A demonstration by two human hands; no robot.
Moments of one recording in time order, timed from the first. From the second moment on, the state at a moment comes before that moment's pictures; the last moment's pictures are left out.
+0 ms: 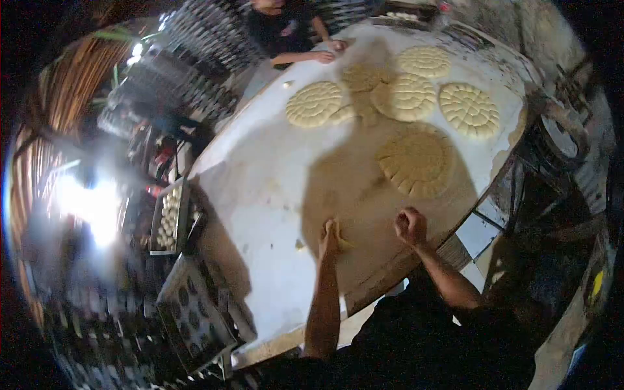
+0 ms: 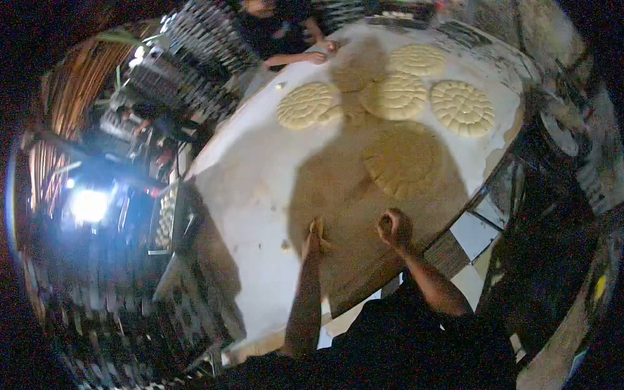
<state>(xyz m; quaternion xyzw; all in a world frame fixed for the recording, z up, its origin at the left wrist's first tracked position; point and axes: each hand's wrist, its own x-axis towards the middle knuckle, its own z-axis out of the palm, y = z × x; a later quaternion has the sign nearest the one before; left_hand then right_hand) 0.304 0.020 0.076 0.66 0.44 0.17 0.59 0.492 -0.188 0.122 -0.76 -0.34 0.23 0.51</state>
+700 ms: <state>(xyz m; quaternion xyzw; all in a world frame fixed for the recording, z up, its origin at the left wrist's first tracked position) -0.013 -0.029 -0.021 0.75 0.44 0.29 0.39 0.464 -0.210 0.079 -0.64 -0.67 0.07 0.36</state>
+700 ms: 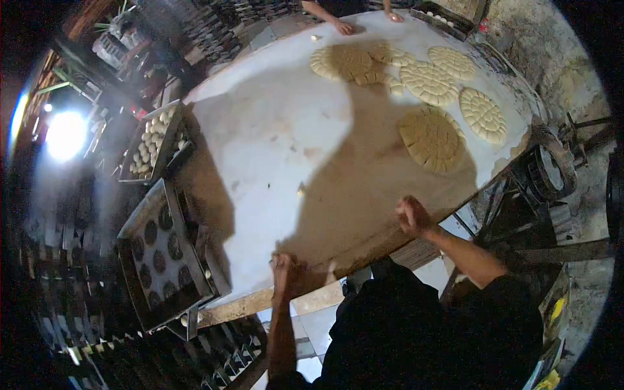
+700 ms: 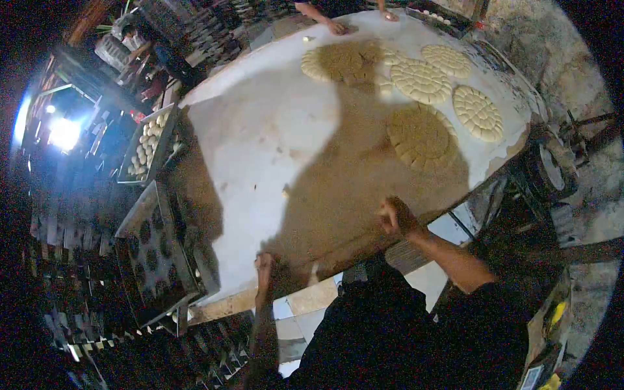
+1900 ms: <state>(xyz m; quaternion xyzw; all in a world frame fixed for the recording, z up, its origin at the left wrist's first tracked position) 0.225 0.028 0.112 0.72 0.57 0.36 0.17 0.470 -0.061 0.082 -0.57 -0.77 0.07 0.28</state>
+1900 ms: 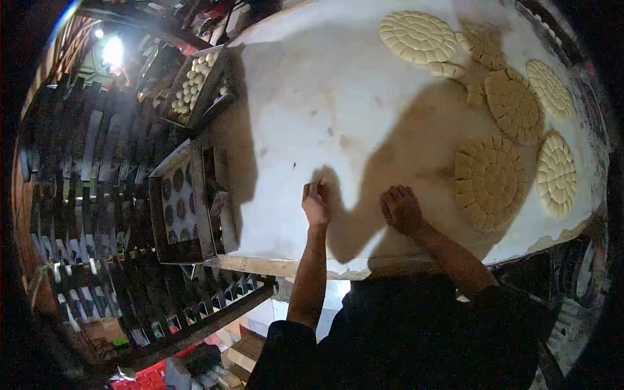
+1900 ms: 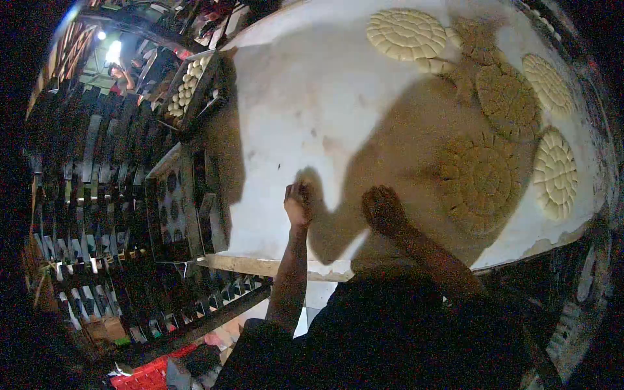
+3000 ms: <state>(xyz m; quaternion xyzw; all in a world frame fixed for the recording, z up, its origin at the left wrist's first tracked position) 0.161 -0.095 0.124 0.78 0.46 0.30 0.30 0.517 -0.184 0.052 -0.50 -0.81 0.11 0.29</state>
